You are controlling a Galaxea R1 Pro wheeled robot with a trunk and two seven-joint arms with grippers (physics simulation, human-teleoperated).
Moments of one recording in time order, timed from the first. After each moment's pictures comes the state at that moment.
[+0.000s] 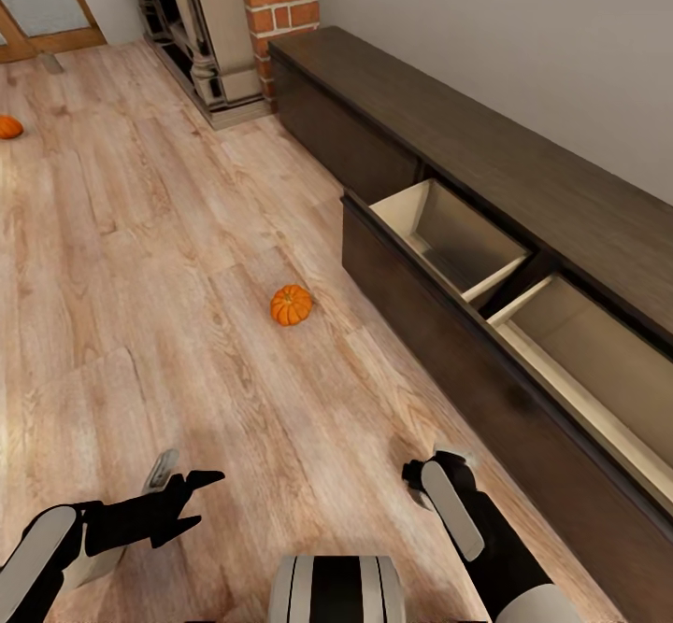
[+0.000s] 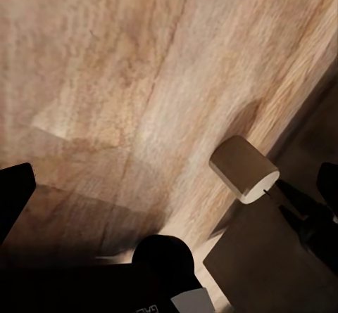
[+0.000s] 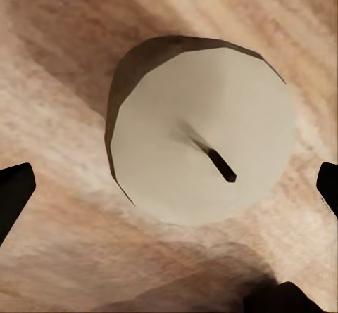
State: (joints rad) left arm -0.24 0.29 0.12 -1.25 1.46 1.04 0.21; right arm -0.47 0.04 0.26 -1.12 -0.72 0.73 -0.82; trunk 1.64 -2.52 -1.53
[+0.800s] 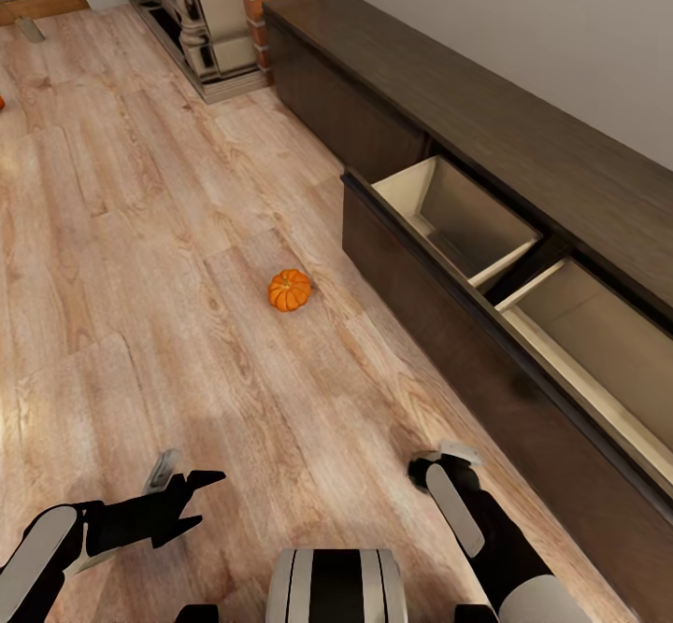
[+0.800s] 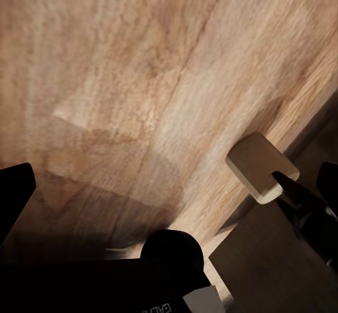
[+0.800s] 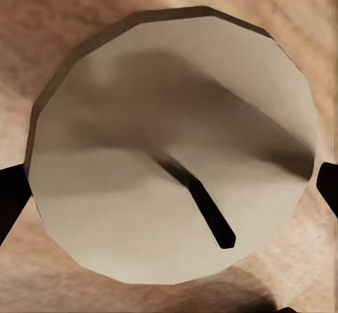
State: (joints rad) left arm -0.24 0.29 0.12 -1.25 1.46 1.04 0.21; right arm -0.50 0.02 0.25 -1.02 -0.66 0.63 -0.73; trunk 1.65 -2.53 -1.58
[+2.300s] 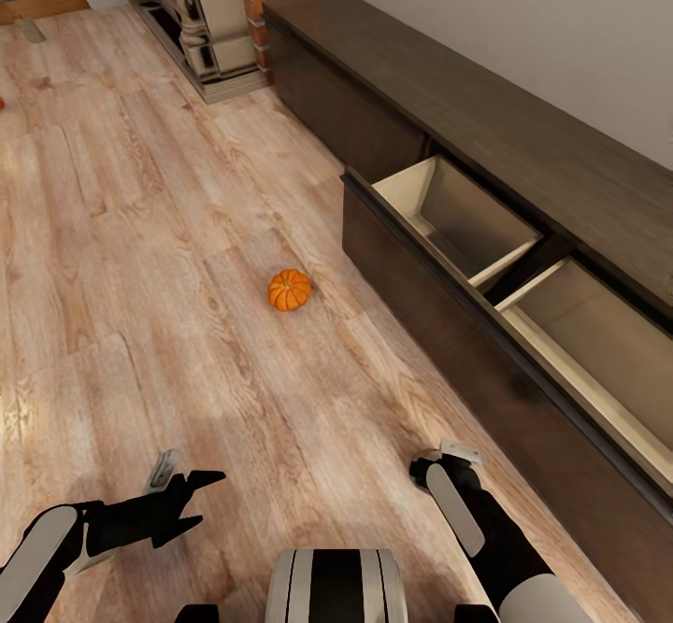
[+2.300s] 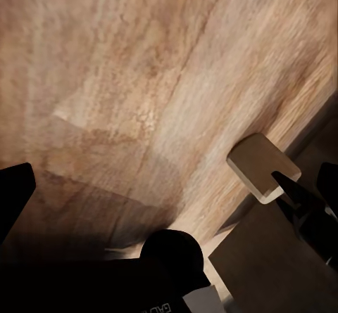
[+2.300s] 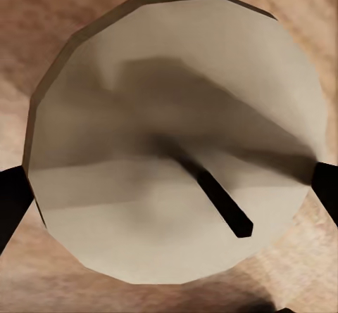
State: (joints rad) left arm -0.24 0.29 0.12 -1.25 1.46 1.04 0.21; right arm -0.50 0.02 0.25 -1.01 -0.66 0.63 -0.72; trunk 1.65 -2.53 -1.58
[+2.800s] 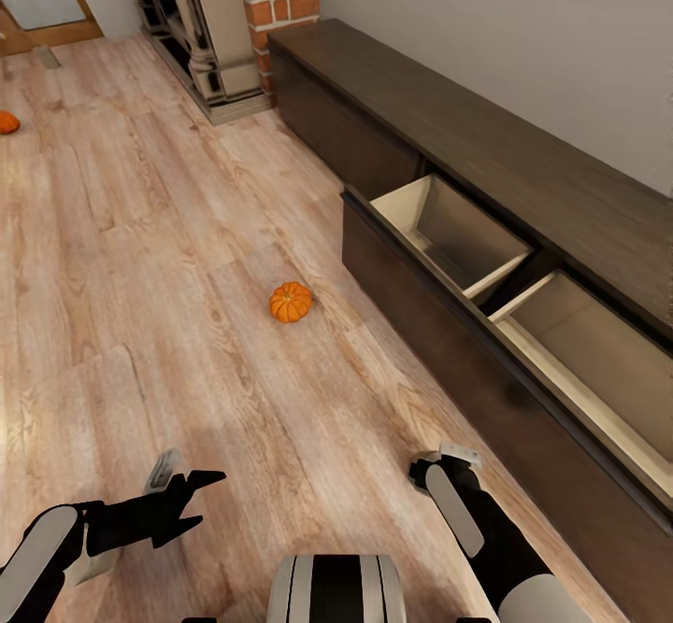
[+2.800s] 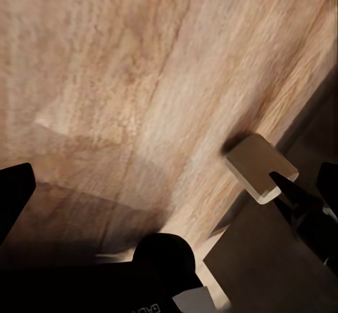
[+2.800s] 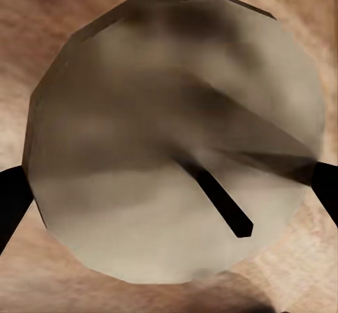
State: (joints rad) left arm -0.24 0.29 0.12 -1.25 1.46 1.04 0.21; right arm -0.50 0.02 0.25 -1.00 -0.66 0.62 -0.72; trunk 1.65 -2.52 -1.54
